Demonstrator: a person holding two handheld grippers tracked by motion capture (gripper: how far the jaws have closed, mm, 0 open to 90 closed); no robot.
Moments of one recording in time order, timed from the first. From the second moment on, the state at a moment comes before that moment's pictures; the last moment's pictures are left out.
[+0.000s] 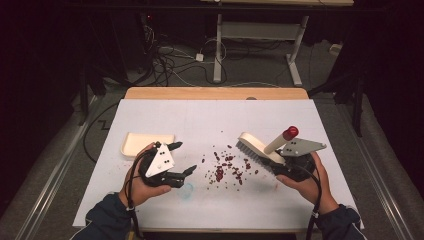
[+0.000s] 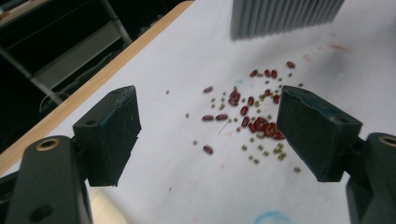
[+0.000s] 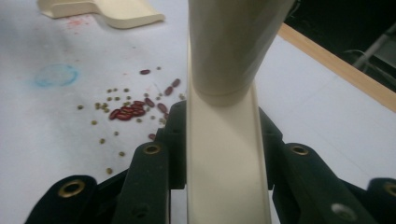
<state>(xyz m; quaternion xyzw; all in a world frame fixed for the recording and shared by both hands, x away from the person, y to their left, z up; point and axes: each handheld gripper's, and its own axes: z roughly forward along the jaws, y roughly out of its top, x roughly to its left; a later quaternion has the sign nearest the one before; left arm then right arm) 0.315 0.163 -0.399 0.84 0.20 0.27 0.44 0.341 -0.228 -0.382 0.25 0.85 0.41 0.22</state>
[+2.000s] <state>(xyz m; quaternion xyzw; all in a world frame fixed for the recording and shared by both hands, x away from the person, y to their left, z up) 0.296 0.225 -0.458 0.86 0.27 0.26 0.35 0.409 -0.241 -0.418 0.35 0.84 0.31 0.28</state>
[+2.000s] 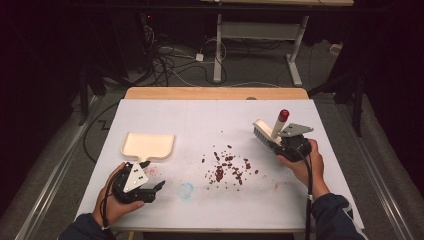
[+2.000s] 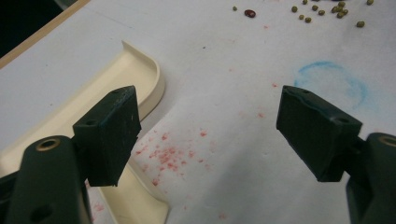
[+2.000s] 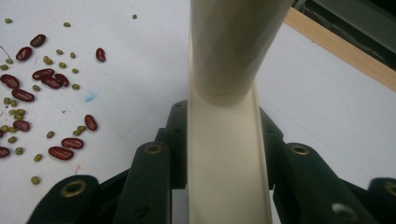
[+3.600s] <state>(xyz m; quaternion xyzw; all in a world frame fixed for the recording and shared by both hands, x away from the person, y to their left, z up) 0.296 0.224 -0.459 0.86 0.27 0.25 0.35 0.456 -0.117 -0.444 0.17 0.89 0.32 0.27</state>
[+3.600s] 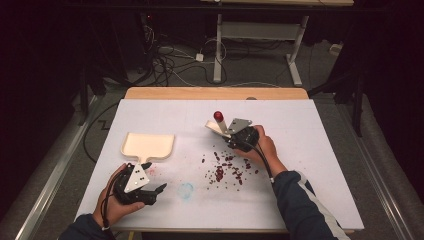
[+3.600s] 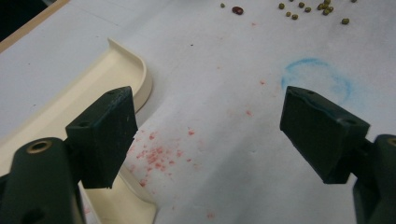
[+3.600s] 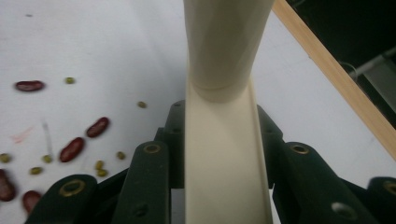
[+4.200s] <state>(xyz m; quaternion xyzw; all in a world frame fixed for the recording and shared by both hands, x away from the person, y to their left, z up) 0.295 0.221 -0.459 0.87 0.26 0.24 0.35 0.400 -0.139 -0.455 0.06 0.90 0.36 0.23</state>
